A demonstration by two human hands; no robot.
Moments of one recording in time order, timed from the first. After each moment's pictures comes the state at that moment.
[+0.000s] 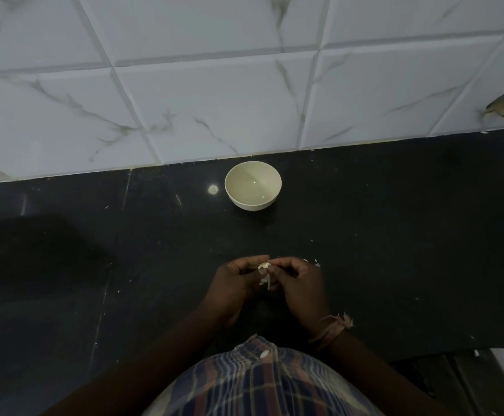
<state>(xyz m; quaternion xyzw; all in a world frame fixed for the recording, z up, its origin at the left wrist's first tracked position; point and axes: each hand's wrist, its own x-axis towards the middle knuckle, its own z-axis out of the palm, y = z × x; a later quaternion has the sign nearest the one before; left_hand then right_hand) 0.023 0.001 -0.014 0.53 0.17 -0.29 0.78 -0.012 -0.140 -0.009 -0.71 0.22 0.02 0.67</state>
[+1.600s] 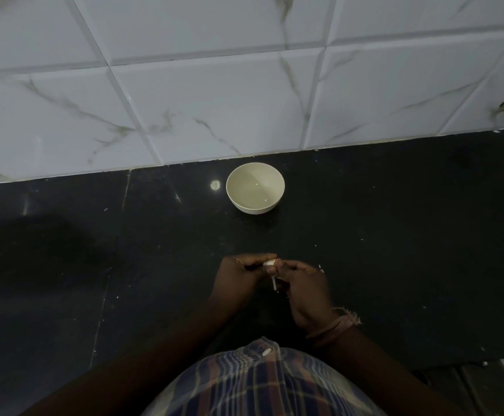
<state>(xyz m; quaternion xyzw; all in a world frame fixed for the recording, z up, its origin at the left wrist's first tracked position) 0.050 -0.005 -0.005 0.74 0.02 -0.20 0.64 0.015 -0.135 -0.010 -0.54 0.37 0.06 0.76</state>
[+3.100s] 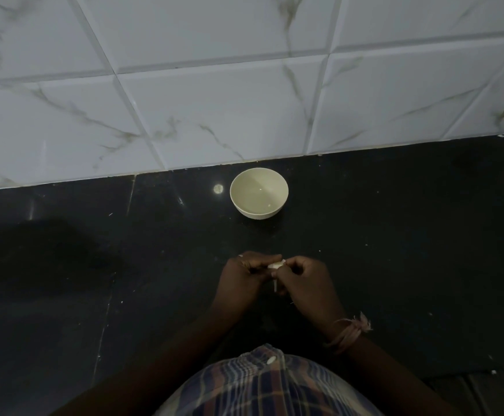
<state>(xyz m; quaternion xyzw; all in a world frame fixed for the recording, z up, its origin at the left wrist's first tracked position) 0.054 -0.004 -0.005 0.78 -0.06 -0.12 0.62 0.016 -0.146 0.027 -0.77 0.23 0.09 0.59</state>
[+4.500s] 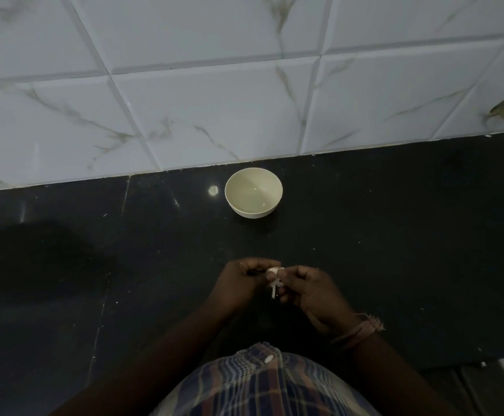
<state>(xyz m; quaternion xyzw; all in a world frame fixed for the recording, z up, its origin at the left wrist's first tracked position) 0.051 -0.004 -0.010 0.72 0.01 -0.26 0.64 0.004 -0.165 0.007 -0.56 0.26 0.17 0.77</state>
